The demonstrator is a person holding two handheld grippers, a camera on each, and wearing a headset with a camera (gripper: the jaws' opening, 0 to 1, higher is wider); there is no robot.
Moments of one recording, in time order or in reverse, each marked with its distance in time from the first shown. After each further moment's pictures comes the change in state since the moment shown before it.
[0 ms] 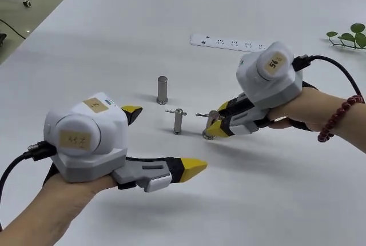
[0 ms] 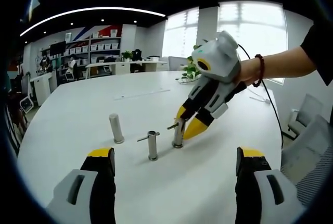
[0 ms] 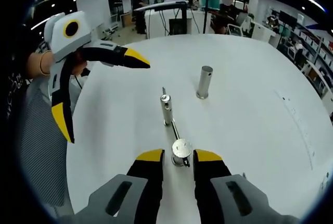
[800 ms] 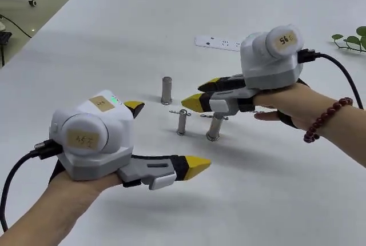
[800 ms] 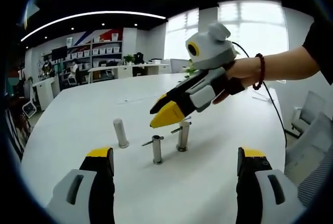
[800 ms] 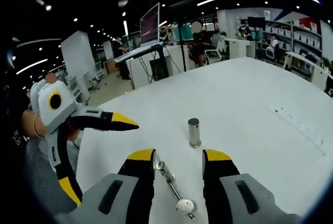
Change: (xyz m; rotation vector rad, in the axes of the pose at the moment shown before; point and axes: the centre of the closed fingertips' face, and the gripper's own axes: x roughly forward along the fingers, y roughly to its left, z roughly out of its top) left arm -0.001 0.005 0.007 0.033 -0.024 0.030; right arm 0.008 -0.018 0.079 0.233 -0.334 -0.074
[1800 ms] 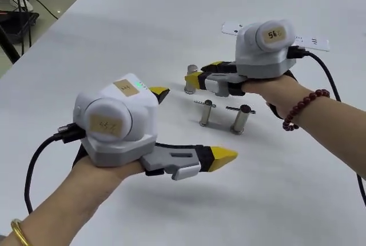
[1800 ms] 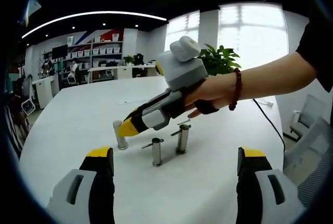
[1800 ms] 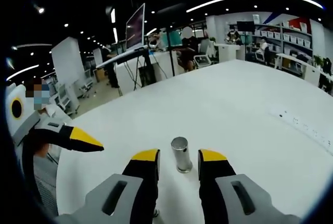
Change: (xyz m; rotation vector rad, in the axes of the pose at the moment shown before) left arm 0.001 0.001 0.003 -0.025 -0.011 -0.013; right arm 0.066 -0.030 0.009 0.025 -0.039 -0.077
